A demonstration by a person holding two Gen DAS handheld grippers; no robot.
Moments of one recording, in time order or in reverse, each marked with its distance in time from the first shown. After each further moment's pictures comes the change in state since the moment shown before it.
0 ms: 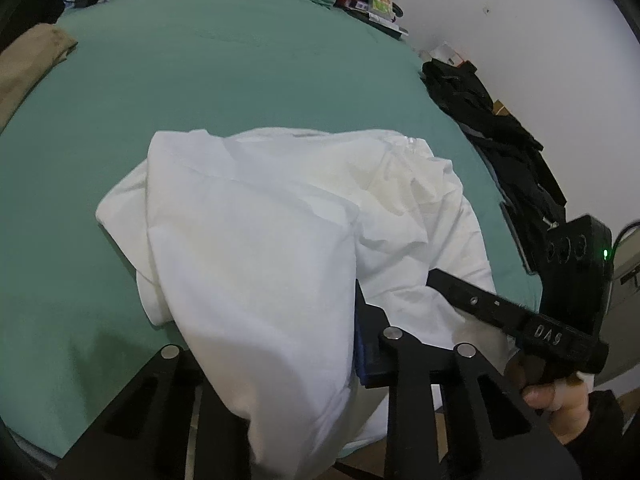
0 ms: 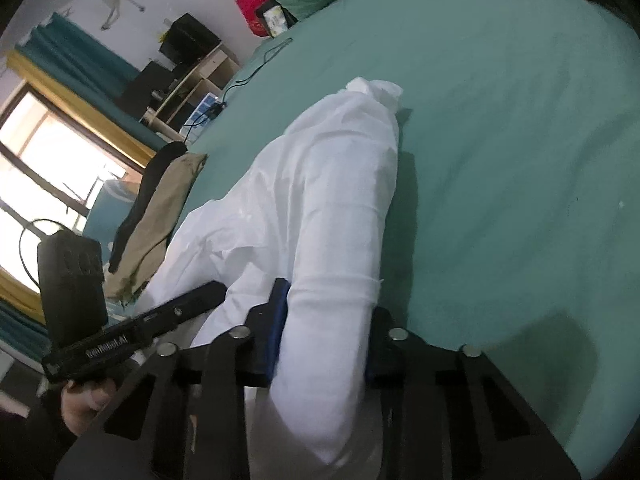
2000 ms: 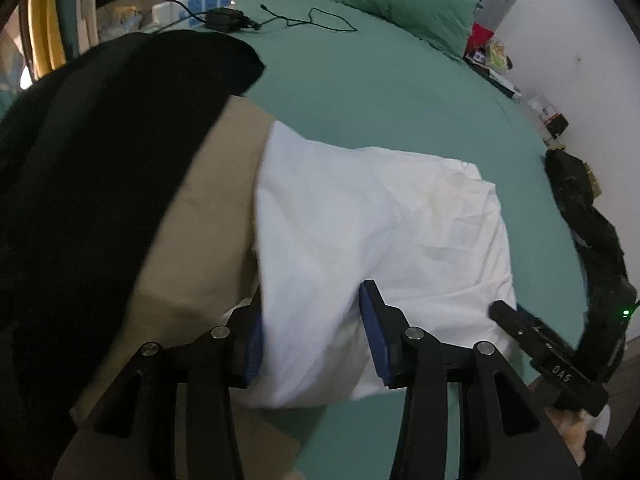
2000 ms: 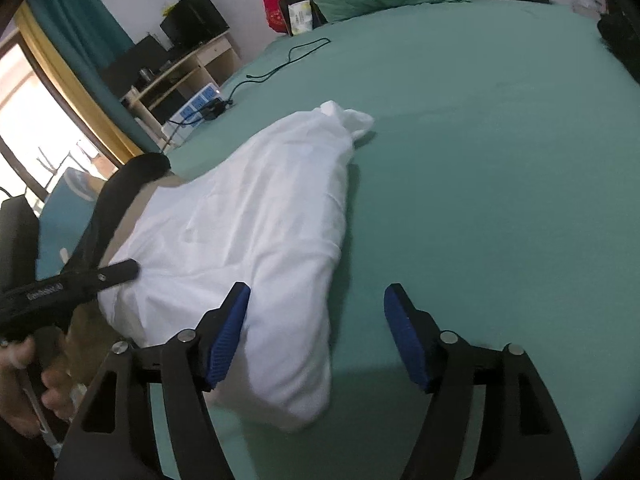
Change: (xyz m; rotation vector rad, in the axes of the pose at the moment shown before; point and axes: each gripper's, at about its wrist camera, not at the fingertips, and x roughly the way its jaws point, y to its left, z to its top) left arm -0.083 0.214 0.150 -0.152 -0.042 0.300; right arm 0.160 0.113 0.110 -0.140 -0.026 -0.160
